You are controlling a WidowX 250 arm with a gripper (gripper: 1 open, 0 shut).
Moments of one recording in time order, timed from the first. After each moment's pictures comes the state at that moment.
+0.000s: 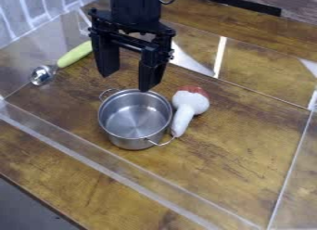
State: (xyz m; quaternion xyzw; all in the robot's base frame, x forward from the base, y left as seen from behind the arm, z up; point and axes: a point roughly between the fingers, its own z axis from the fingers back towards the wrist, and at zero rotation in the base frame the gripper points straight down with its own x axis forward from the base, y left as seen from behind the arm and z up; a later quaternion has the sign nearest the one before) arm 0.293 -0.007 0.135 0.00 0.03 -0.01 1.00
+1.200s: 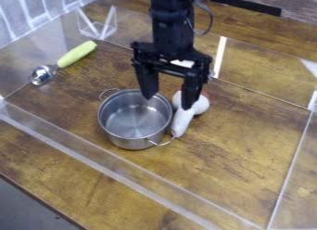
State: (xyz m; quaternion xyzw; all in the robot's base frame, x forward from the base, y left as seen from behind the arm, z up) arm 0.338 -0.034 0.082 -0.04 0.00 0.02 1.00
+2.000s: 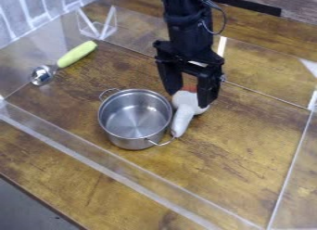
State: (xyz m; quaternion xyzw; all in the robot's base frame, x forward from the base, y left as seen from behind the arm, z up) arm 0.362 -0.051 0.080 -0.07 -0.06 -0.10 0.99
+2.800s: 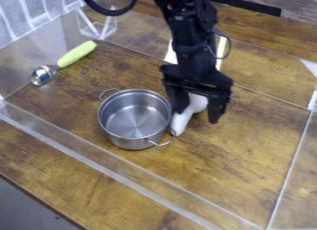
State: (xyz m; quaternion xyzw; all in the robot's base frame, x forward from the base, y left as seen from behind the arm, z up) arm 0.373 -0.047 0.055 -0.07 -0.09 -0.01 0.99
